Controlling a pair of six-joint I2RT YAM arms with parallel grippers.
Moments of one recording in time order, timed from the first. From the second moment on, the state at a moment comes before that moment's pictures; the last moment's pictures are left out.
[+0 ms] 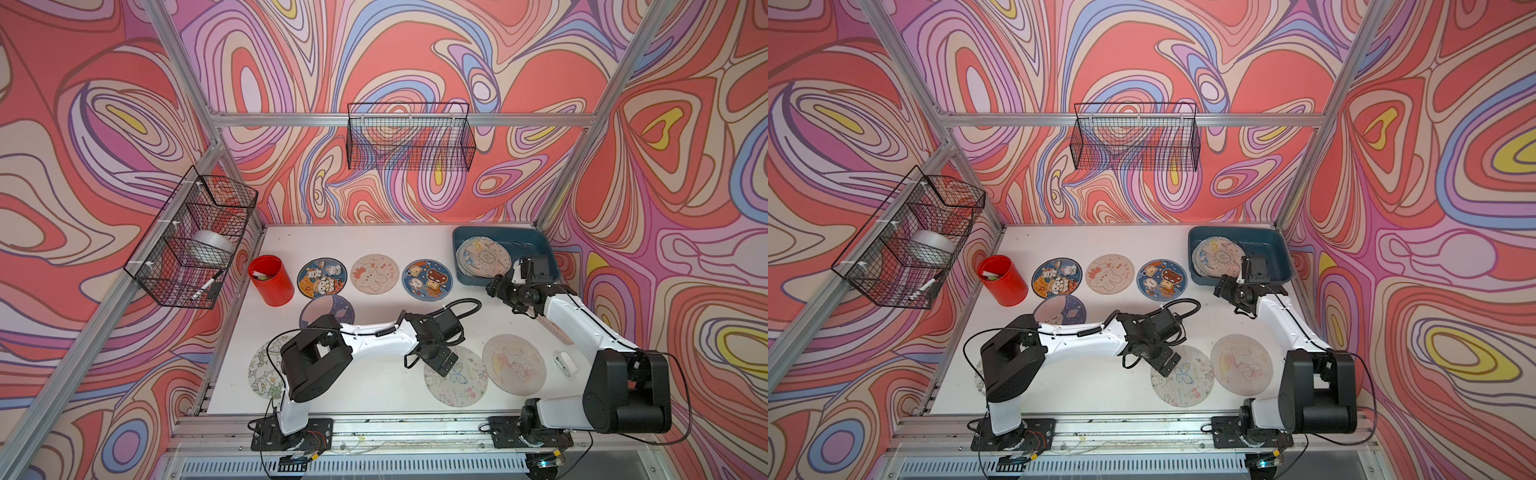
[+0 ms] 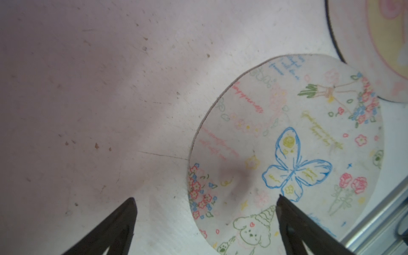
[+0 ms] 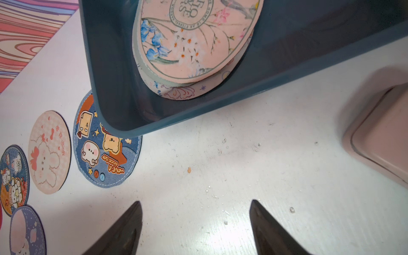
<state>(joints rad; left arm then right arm) -1.11 1.92 1.30 -0.60 -0.02 -0.38 -0.03 1.39 0.91 -0.46 -0.15 0.44</state>
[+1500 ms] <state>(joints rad) -1.22 2.09 1.51 -0.77 -0.07 -0.46 -0.03 1.30 0.88 -0.46 -0.16 0.41</state>
